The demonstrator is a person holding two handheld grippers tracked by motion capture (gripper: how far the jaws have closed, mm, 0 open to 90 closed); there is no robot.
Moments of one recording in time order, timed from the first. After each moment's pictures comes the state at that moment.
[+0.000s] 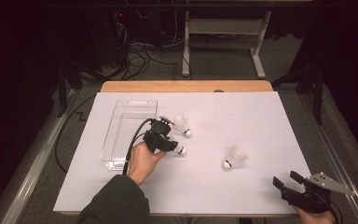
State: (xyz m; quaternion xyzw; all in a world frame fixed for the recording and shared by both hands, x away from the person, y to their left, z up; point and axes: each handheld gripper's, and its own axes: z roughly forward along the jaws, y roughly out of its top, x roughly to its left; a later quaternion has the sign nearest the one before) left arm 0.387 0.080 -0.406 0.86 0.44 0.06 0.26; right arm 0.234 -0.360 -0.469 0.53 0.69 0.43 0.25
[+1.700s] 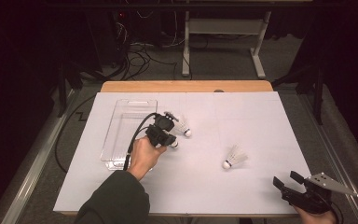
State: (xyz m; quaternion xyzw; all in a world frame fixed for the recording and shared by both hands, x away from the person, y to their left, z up) left arm 0.398 0.072 -0.393 0.88 0.41 0.07 0.24; right arm 0.233 -0.361 -0.468 0.53 0.69 0.43 0.25
